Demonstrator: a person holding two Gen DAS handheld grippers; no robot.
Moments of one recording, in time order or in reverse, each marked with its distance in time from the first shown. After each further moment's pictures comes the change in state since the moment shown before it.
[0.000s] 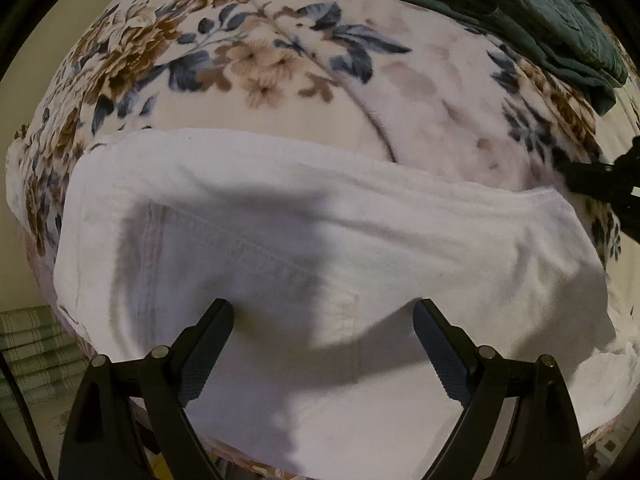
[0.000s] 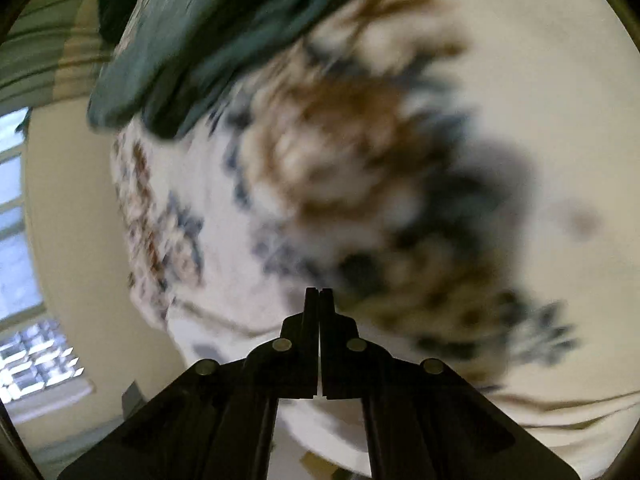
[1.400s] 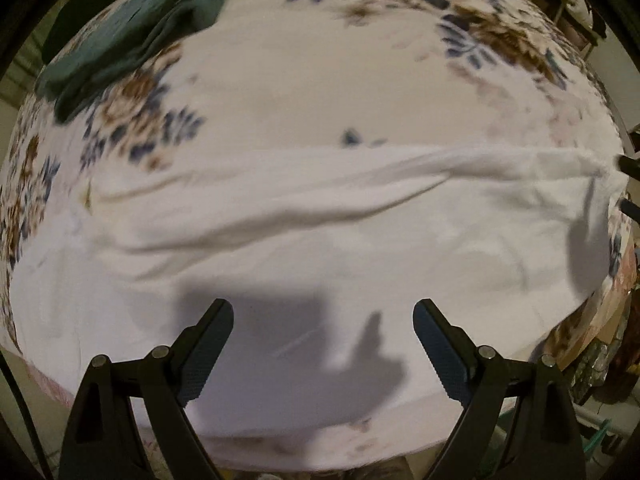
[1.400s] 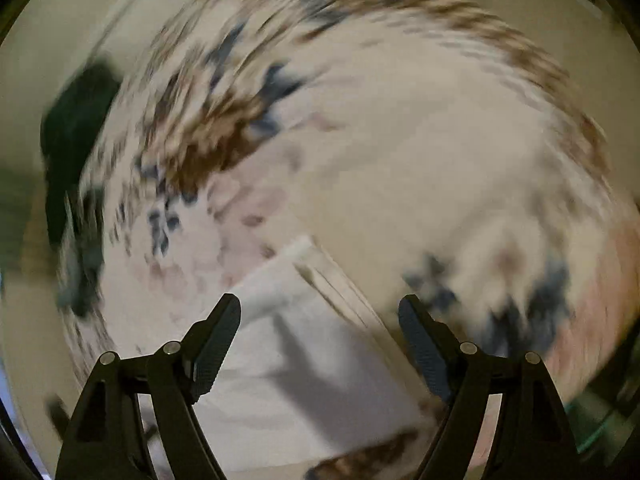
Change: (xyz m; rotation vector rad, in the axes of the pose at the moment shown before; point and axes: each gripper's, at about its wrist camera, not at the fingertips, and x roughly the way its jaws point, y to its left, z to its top) left arm -0.064 -0.300 -0.141 0.543 -0.080 -0.098; right arm -0.328 -0.398 -0.162 0.253 -0.611 -0.228
